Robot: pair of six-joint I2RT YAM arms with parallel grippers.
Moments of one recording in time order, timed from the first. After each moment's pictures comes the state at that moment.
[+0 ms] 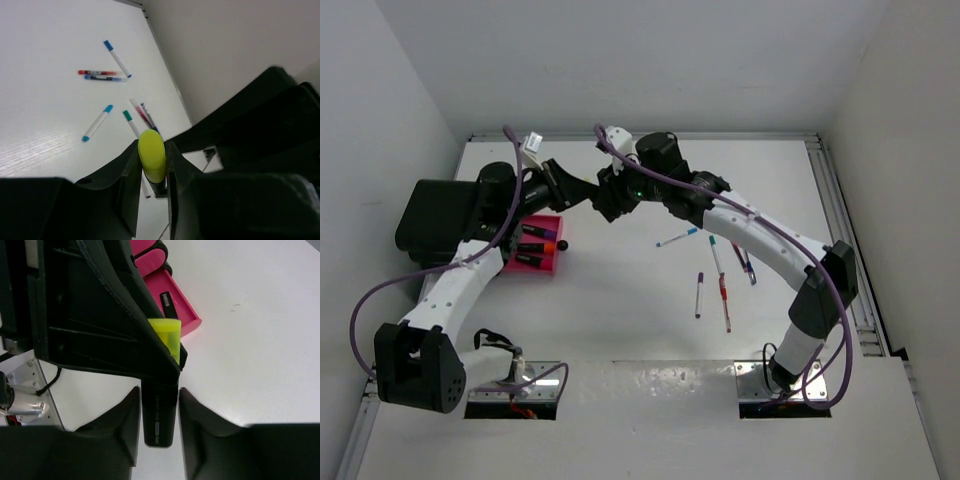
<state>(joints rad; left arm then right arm) -0.15 1.18 0.90 0.17 0.66 -0.79 0.77 1.72 1.59 -0.31 -0.29 0.05</state>
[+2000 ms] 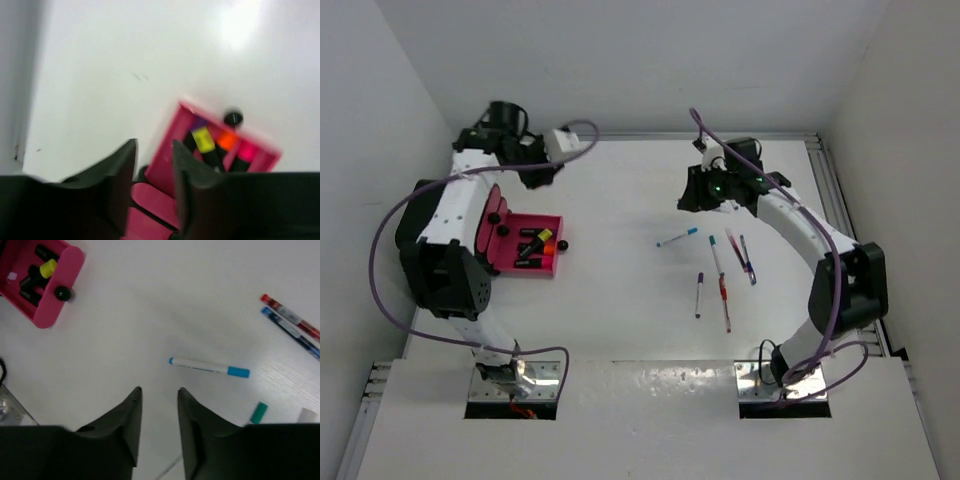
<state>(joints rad) -0.06 1.72 1.69 -1.02 0.39 1.12 0.29 1.59 1.23 -0.38 -0.45 0.08</state>
